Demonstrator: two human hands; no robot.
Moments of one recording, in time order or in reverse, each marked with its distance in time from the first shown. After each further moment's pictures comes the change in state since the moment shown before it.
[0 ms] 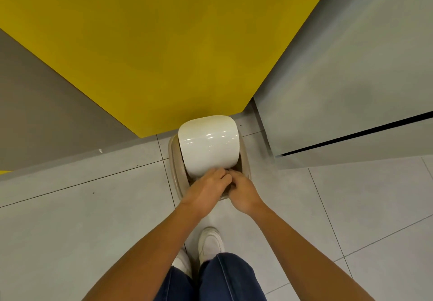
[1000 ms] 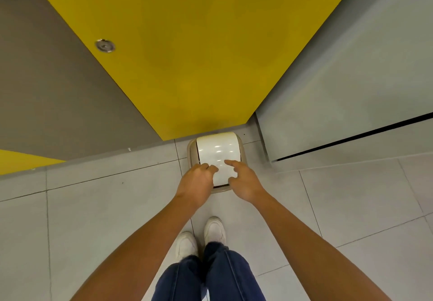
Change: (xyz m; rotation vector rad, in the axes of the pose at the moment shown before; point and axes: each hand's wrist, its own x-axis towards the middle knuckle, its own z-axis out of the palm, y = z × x) left_hand -0.058 0.053 -0.122 0.085 -0.066 -0.399; right_hand -0.104 -0.119 -0.048 -0.063 -0.026 0.014
